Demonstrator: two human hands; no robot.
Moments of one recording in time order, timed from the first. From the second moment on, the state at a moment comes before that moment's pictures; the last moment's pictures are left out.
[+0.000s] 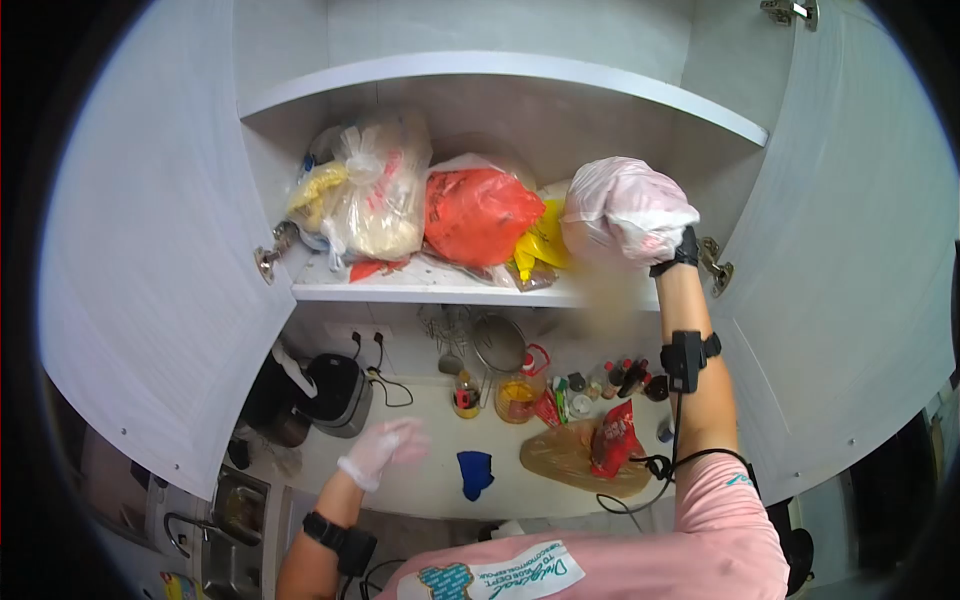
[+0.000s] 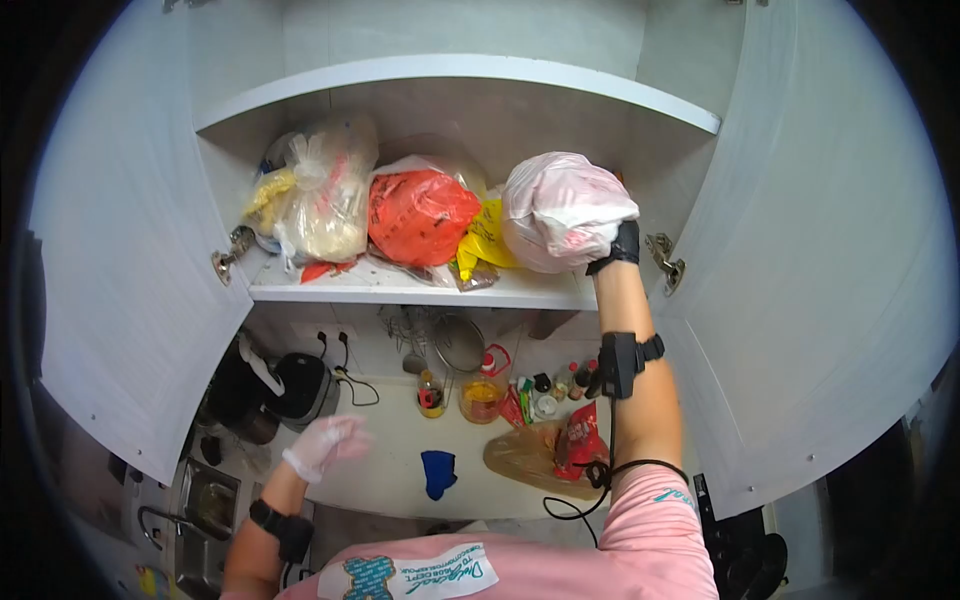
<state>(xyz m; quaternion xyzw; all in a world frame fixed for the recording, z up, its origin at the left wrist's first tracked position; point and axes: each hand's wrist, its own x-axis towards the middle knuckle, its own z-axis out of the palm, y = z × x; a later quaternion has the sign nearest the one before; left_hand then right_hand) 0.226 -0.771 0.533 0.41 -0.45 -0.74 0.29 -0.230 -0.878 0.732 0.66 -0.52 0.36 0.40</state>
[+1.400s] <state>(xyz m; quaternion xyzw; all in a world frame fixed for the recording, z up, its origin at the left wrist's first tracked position) 0.330 -0.669 0.322 0.74 -0.17 -0.64 0.14 -0.392 -0.755 0.242 0.26 -0.95 0.04 -0.17</state>
